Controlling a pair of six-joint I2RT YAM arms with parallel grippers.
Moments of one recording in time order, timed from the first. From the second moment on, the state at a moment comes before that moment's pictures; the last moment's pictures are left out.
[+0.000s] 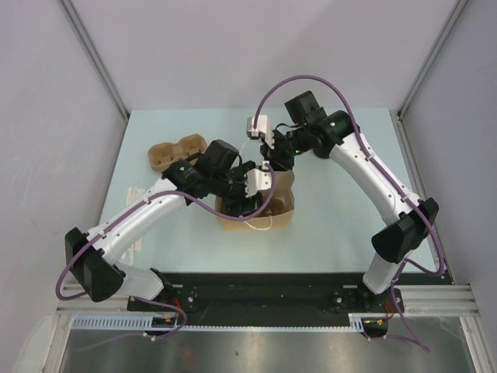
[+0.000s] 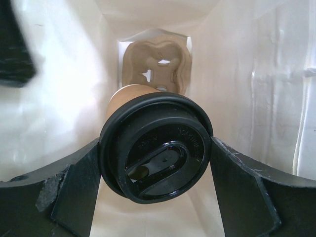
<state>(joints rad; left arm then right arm) -0.74 1.37 1.33 -0.84 0.37 0.66 0.60 1.73 1.93 -1.09 -0.66 -0.72</state>
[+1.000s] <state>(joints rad) -0.88 1.12 0.87 -0.43 0.02 0.69 0.78 1.40 1.53 -0.70 -0.35 -0.55</state>
